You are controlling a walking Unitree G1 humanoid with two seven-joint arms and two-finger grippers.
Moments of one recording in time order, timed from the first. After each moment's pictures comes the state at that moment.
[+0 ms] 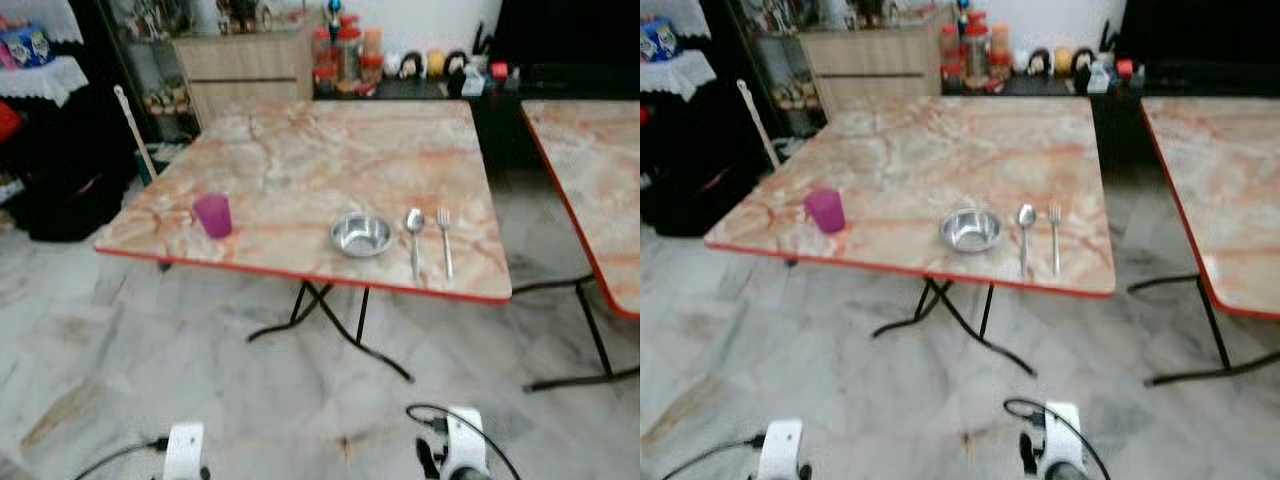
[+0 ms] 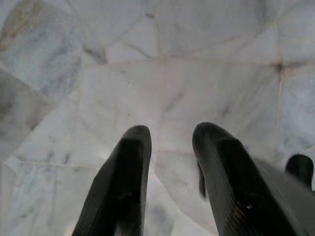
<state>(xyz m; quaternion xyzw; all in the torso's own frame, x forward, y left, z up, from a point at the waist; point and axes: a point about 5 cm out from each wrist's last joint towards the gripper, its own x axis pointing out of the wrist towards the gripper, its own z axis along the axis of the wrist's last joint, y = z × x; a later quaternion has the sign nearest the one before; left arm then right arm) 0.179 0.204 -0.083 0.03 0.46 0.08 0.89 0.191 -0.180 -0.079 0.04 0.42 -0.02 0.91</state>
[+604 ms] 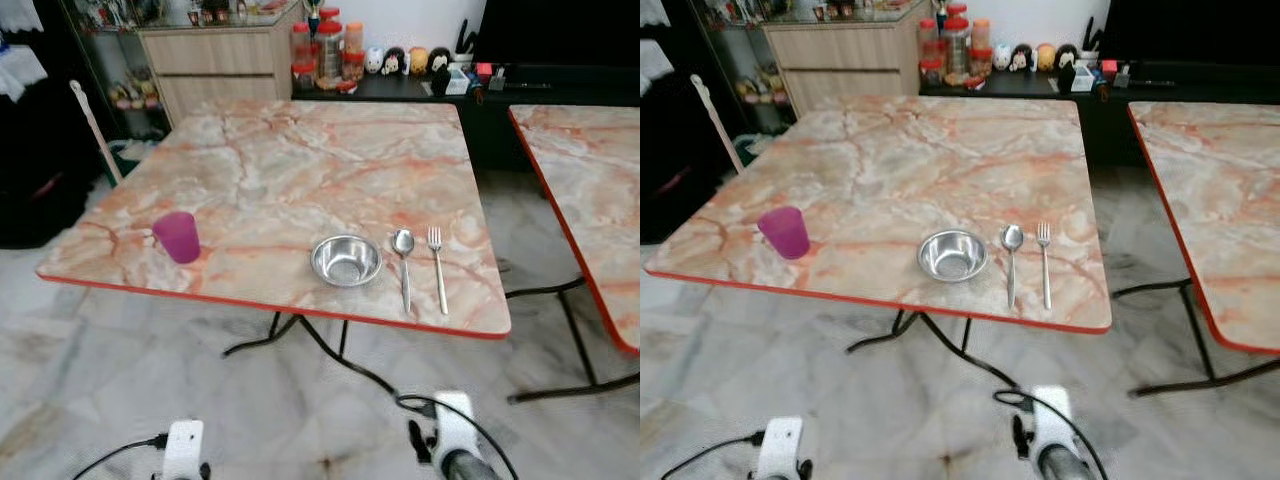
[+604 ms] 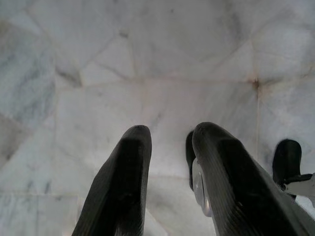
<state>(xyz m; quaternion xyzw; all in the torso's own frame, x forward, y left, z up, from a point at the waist) 0.179 0.205 -0.083 0.03 0.45 0.07 0.89 0.204 -0.168 -0.071 -0.03 0.38 0.05 0.92</state>
